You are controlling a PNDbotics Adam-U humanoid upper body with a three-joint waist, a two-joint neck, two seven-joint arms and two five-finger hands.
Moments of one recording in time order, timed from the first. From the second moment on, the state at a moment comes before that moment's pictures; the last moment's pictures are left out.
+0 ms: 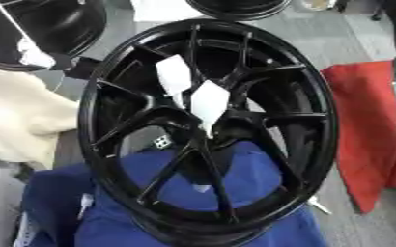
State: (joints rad) left arm -1.06 0.91 -0.42 -1.63 -0.26 -0.12 -0.91; right arm -0.78 -0.40 0.09 -1.67 0.04 0.23 -0.16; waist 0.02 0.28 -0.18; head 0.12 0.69
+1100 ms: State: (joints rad) left arm -1.18 0.74 -0.50 -1.49 -0.25 -0.23 -0.88; right arm -0.79 -0.38 0.09 -1.67 0.02 0.22 -0.15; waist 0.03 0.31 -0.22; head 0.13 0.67
